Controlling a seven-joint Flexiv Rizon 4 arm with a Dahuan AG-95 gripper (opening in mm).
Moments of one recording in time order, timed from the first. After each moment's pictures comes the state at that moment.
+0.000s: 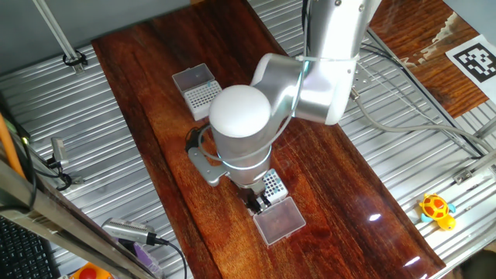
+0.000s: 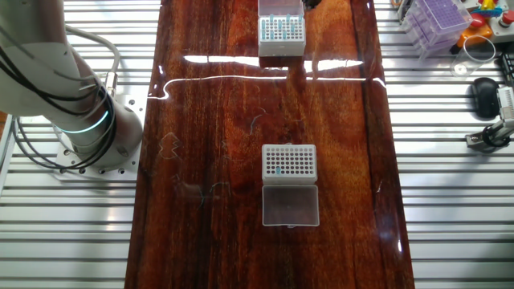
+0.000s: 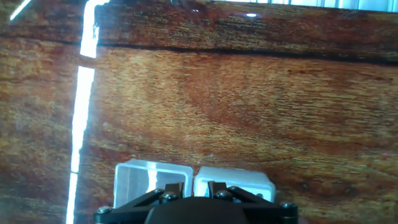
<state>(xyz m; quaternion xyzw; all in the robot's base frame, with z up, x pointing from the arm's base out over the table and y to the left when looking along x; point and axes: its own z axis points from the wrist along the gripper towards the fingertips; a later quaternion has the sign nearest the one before) 0.482 0.316 0.101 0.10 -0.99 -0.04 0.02</state>
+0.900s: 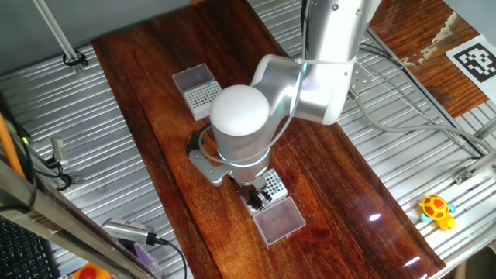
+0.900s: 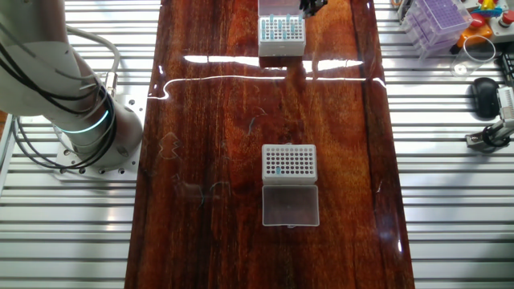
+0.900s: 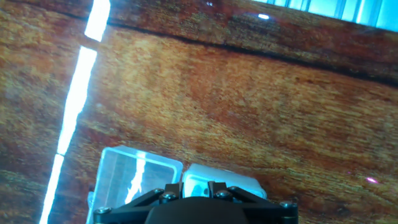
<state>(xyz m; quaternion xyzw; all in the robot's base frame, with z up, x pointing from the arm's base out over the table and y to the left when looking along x) 0.472 0.305 0.082 0.13 -0.99 -0.04 0.01</state>
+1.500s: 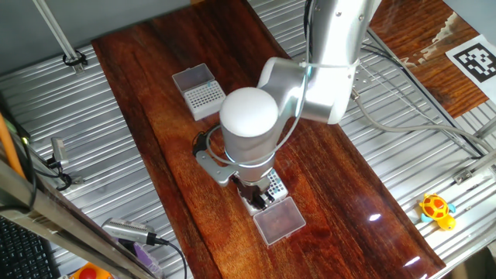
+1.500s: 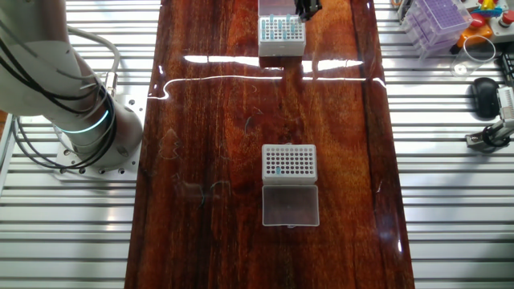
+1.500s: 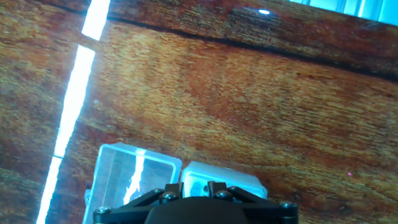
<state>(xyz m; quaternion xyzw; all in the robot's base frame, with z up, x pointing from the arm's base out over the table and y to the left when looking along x) 0.468 0.305 0.072 0.13 -0.99 -0.04 0.01</state>
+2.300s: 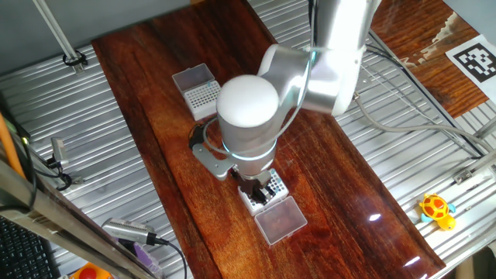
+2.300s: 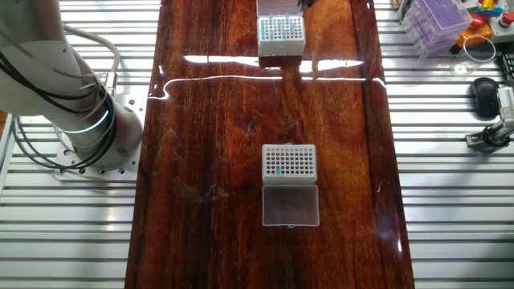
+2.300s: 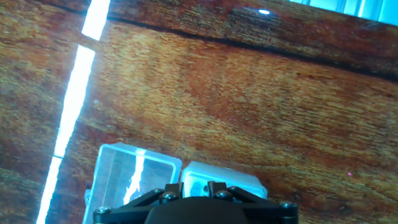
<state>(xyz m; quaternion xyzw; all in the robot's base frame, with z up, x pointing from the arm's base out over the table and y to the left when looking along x) 0.468 0.300 0.121 0.14 -0.99 -0.03 0.01</state>
